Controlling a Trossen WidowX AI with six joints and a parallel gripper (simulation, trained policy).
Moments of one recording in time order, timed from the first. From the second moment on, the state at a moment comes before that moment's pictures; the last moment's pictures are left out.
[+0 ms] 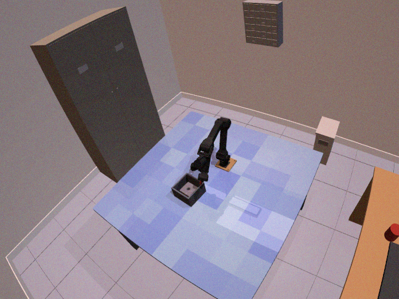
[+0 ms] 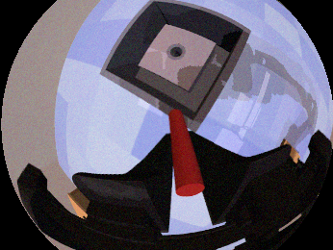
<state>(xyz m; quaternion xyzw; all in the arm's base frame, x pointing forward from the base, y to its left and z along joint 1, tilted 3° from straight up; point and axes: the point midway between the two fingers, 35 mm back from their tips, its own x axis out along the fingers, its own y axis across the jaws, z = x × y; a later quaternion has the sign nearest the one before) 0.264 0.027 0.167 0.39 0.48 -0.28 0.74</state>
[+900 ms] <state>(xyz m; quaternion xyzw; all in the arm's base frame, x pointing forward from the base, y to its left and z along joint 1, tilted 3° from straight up) 0.313 -0.035 0.141 0.40 0.45 -0.33 0.72</state>
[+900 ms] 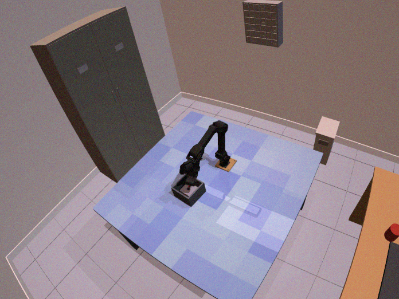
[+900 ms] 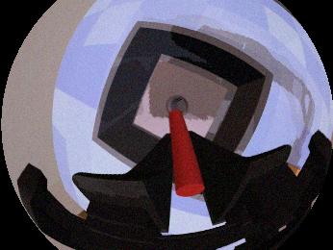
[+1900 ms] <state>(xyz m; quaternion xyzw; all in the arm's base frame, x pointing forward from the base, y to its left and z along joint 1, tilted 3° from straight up) 0.345 -0.054 0.120 0.34 0.52 -0.32 0.72</state>
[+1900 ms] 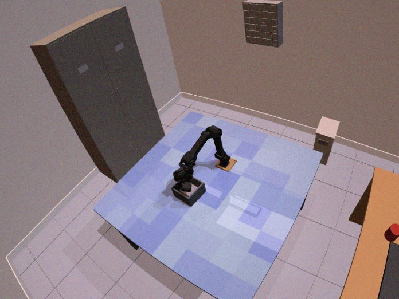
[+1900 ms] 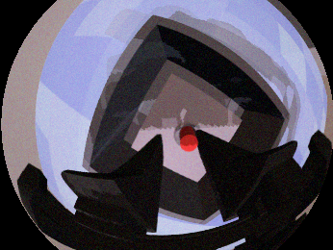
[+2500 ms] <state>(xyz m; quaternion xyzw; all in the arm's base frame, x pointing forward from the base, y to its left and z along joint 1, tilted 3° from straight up) 0.369 -0.078 0.124 0.31 0.54 -0.32 0.71</state>
